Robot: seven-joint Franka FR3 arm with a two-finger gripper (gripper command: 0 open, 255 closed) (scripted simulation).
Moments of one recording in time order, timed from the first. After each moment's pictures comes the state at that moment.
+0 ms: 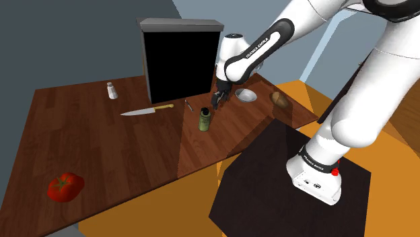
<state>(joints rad) 0.04 0.11 0.01 -2.46 -0.05 2.59 -0.02</state>
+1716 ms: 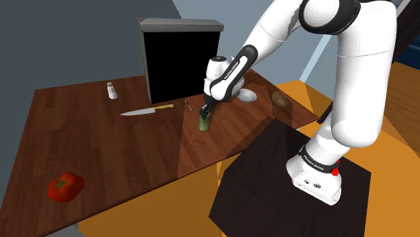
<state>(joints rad) 0.05 0.48 0.01 -2.27 -0.07 2.80 -0.01</state>
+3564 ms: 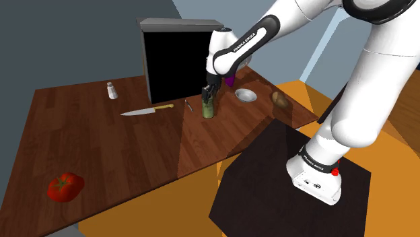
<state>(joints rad) 0.04 0.21 0.03 -2.29 -0.04 2.55 -0.03</state>
